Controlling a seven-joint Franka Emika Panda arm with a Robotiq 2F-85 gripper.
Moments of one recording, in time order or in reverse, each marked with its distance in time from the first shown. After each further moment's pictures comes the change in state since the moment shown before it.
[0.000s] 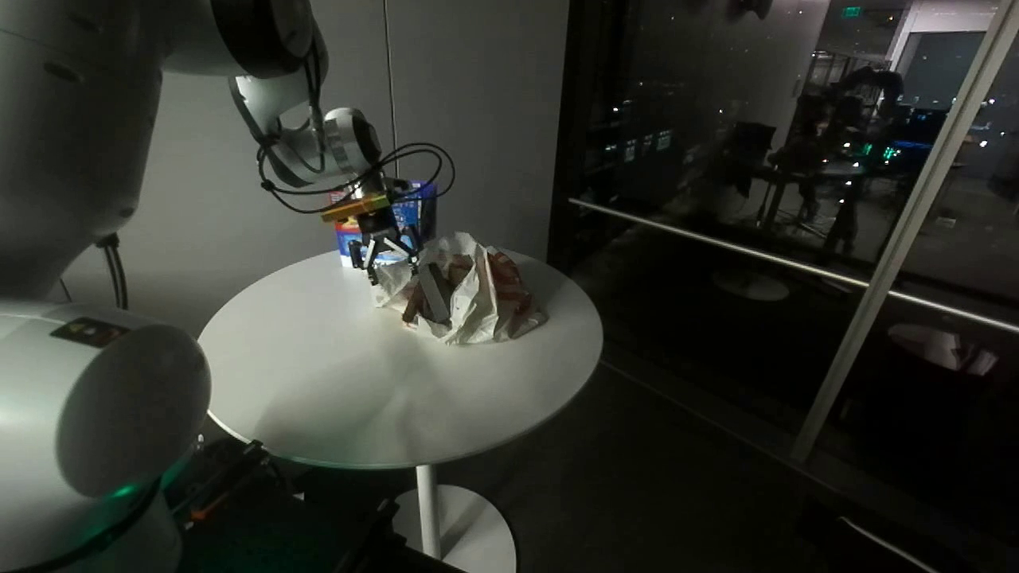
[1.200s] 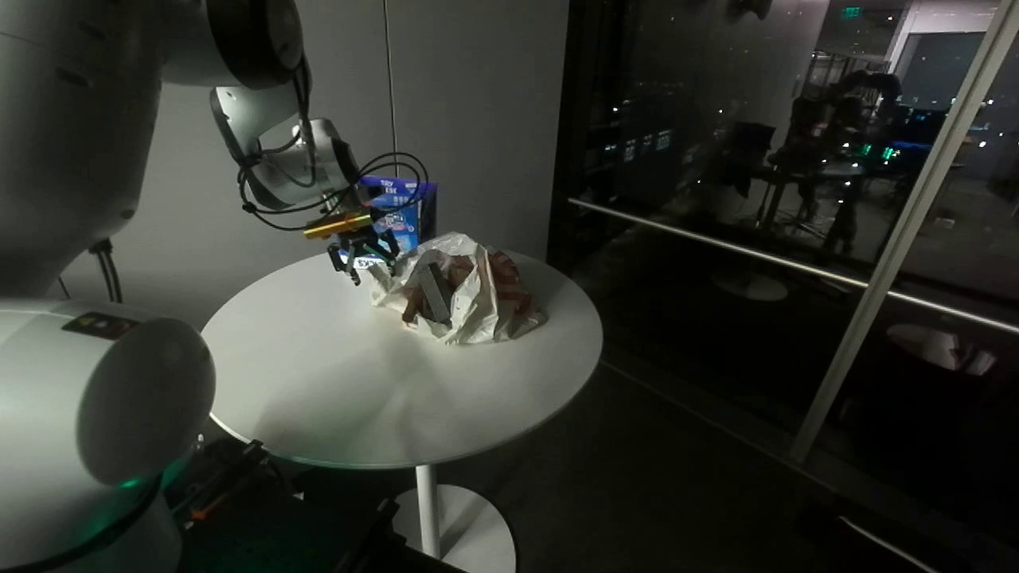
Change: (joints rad) arm 0.067 0.043 0.000 -0.037 -0.065 0.318 0.014
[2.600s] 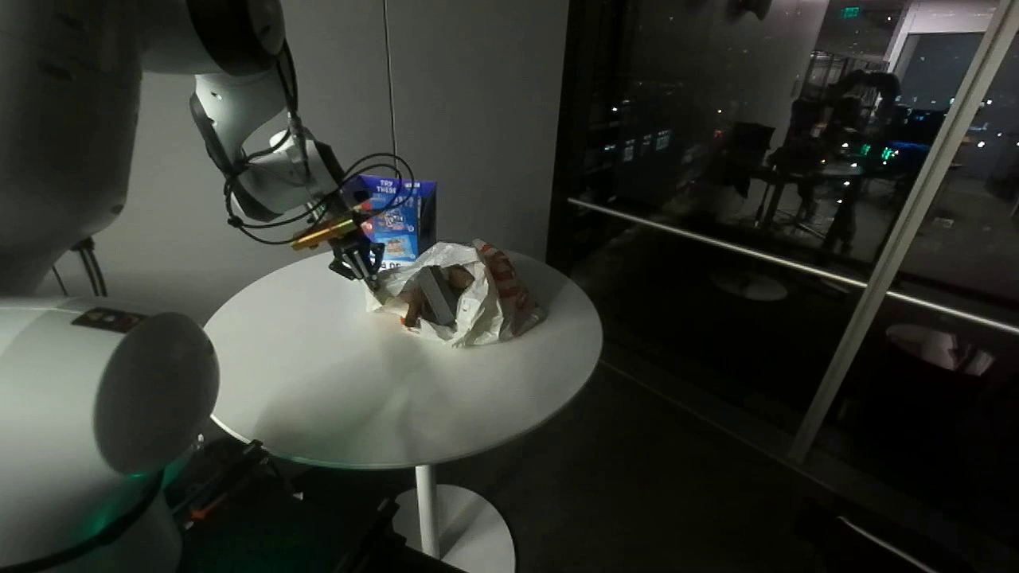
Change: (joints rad) arm 0.058 -0.041 -0.028 -0.087 -0.117 -0.020 0.167
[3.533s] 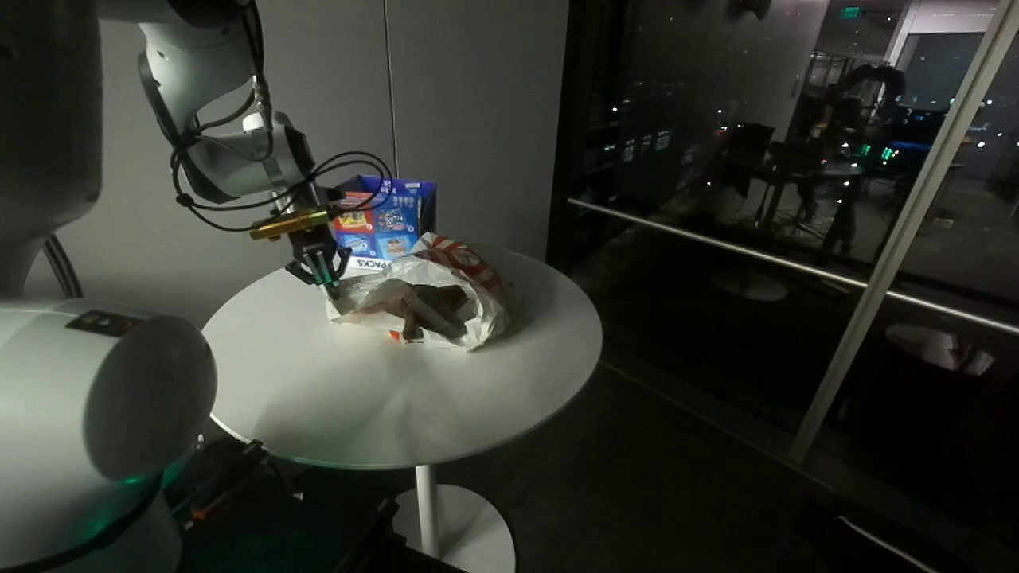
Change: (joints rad) arm -0.035 -0.175 0.107 -0.196 0.163 -0.068 -0.172
